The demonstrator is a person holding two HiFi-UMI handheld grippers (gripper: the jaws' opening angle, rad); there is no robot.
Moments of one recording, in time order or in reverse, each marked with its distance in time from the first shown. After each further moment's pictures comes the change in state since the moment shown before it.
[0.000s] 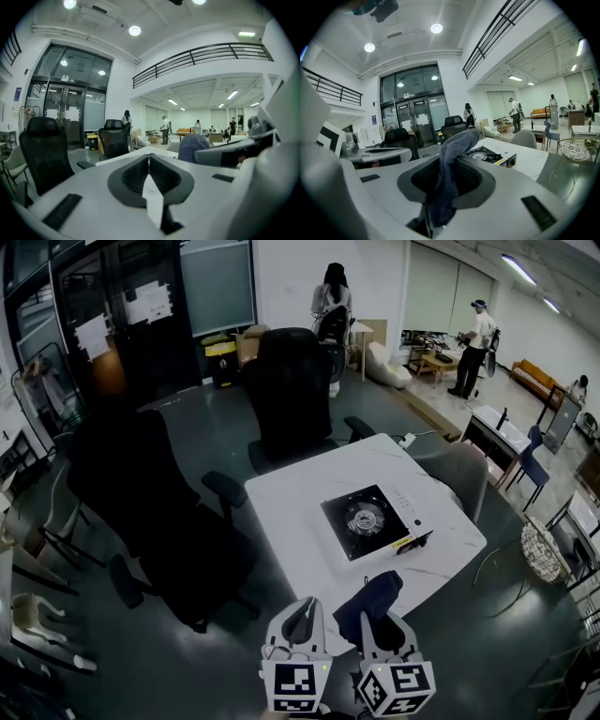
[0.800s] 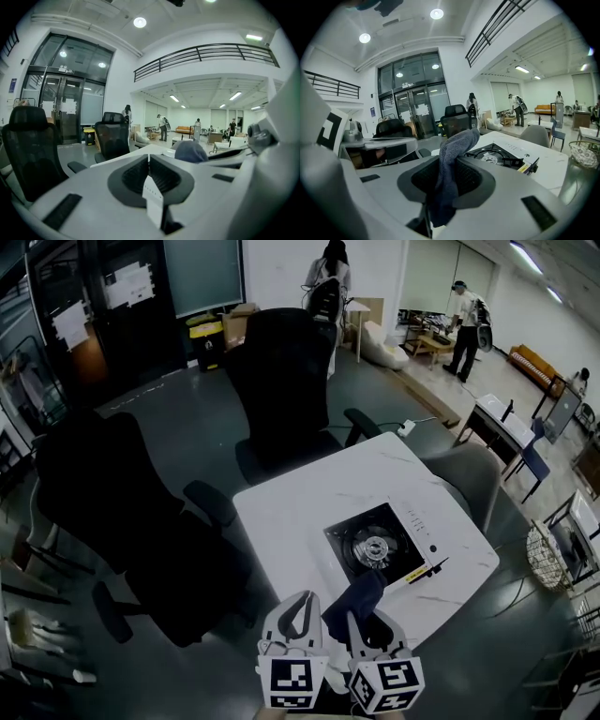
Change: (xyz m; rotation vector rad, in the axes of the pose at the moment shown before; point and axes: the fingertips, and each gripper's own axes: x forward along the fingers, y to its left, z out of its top) left arm 0.132 0.075 0.000 -0.035 0.054 -0.035; right arm 0.151 -0.006 0.001 -0.026 0.123 0.014
